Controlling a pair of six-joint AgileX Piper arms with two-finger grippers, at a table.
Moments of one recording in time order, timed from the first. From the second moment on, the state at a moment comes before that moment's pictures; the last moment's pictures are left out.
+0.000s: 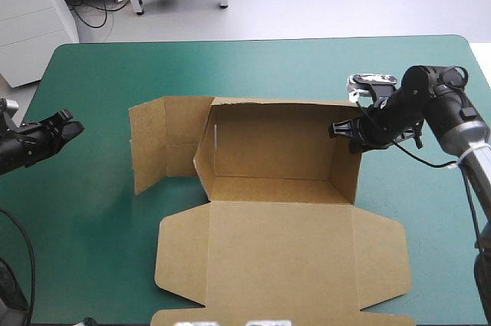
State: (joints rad) left arm 0.59 1.46 -1.00 -1.18 0.93 0.69; right arm 0.18 1.55 -1.45 0.24 1.24 -0.02
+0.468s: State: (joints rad) left arm 0.59 1.46 -1.00 -1.18 0.92 0.70; right arm 0.18 1.74 -1.56 0.21 1.14 -0.05
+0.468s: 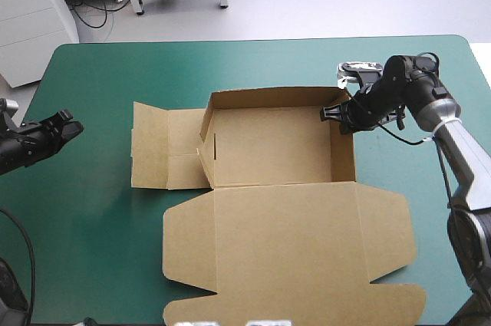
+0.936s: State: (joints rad) left arm 0.59 1.46 -1.00 -1.18 0.92 0.70; right arm 0.19 1.93 -1.80 0.20 1.25 -0.06
